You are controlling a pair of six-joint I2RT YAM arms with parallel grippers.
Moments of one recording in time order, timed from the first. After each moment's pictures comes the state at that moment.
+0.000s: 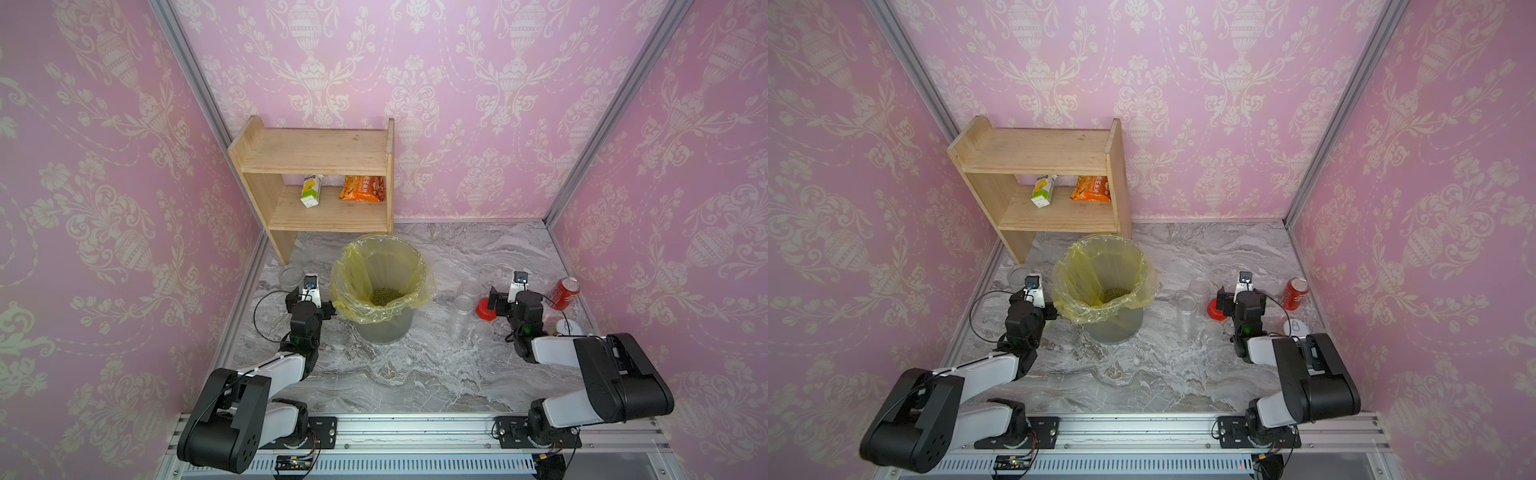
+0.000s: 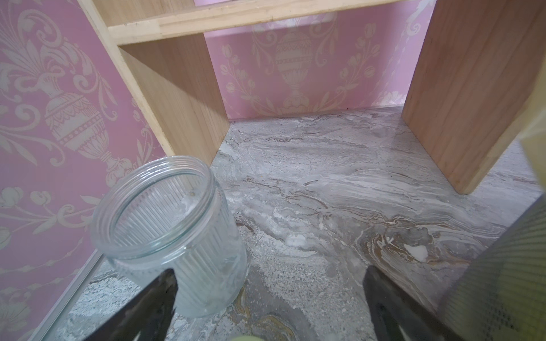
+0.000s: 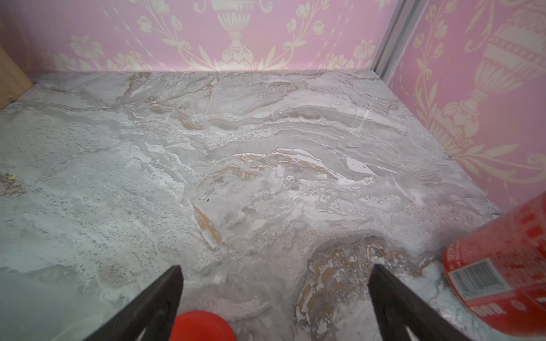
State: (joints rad) left arm -0.15 1.25 0.24 0.77 -0.29 0.04; right arm 0.08 1.48 0.31 0.77 0.23 0.04
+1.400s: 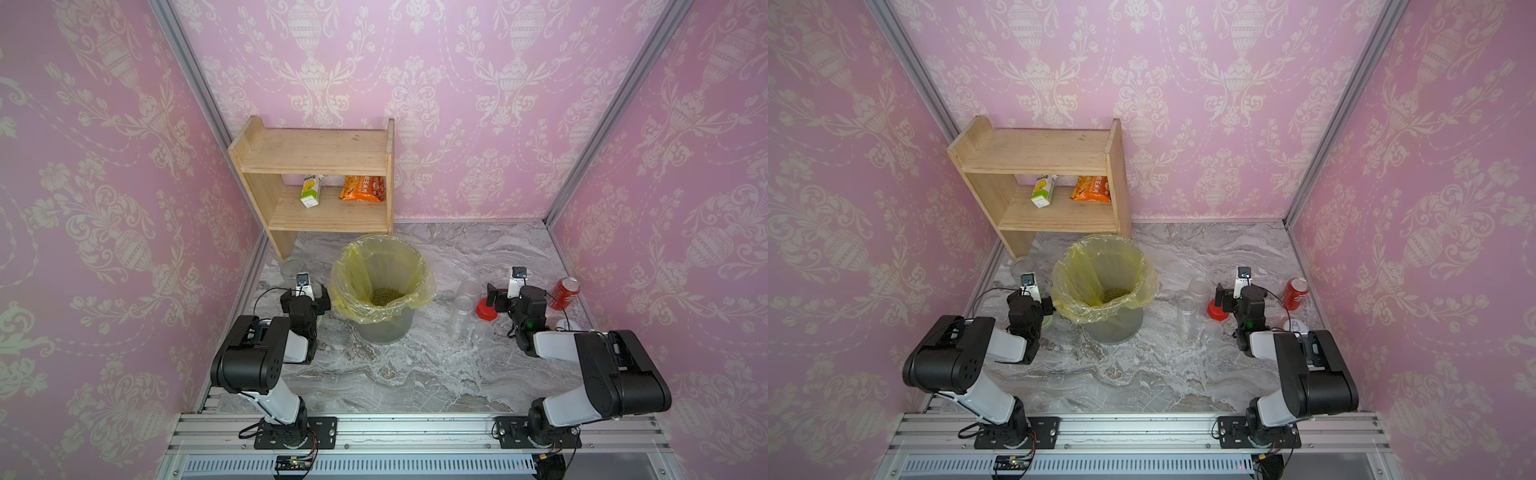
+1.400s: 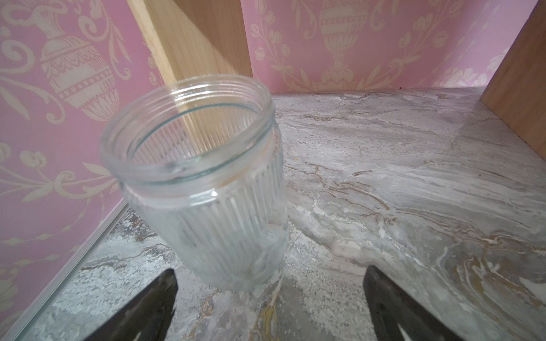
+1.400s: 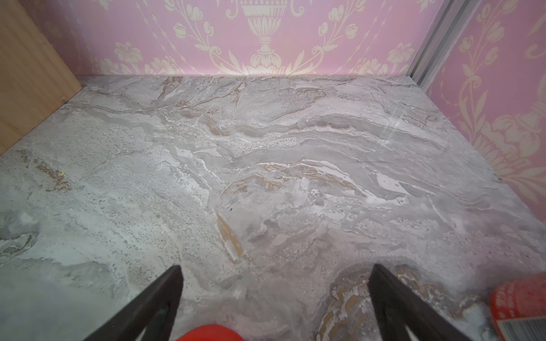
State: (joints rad) left arm -0.03 1.64 0.29 1.06 -0.27 0.01; right arm 0.03 1.49 0.39 0.72 0.07 0.03
